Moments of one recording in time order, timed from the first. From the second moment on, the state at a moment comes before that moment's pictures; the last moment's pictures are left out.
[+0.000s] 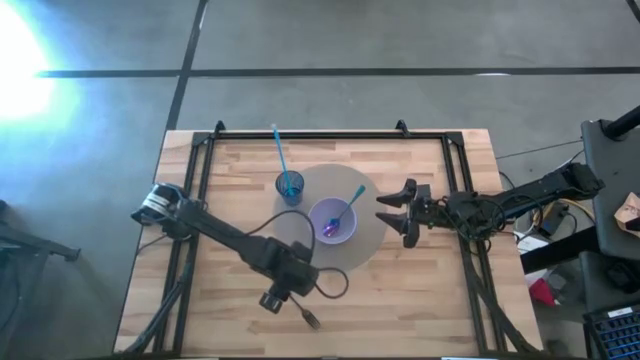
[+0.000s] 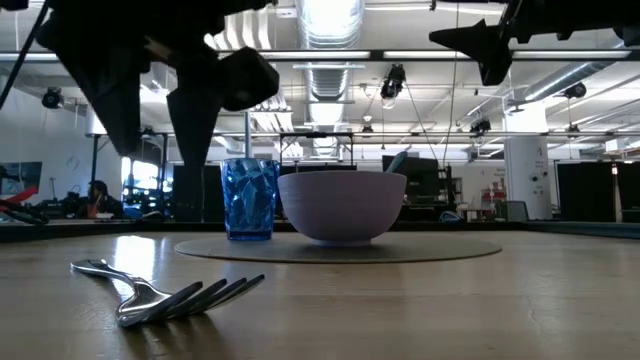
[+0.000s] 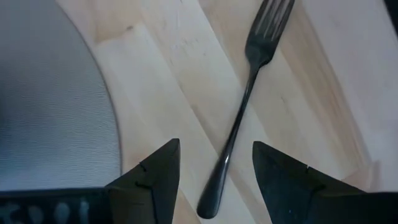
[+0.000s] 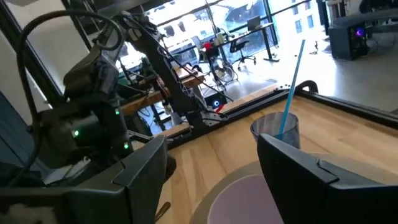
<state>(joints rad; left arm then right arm) -0.41 1.81 1.39 -0.83 0.09 0.07 0.23 0.89 0.38 0.53 0.38 0.40</state>
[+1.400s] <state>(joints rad) -0.49 1.99 1.34 -0.71 0.05 0.05 0.23 0.89 0.35 0.53 0.39 0.47</state>
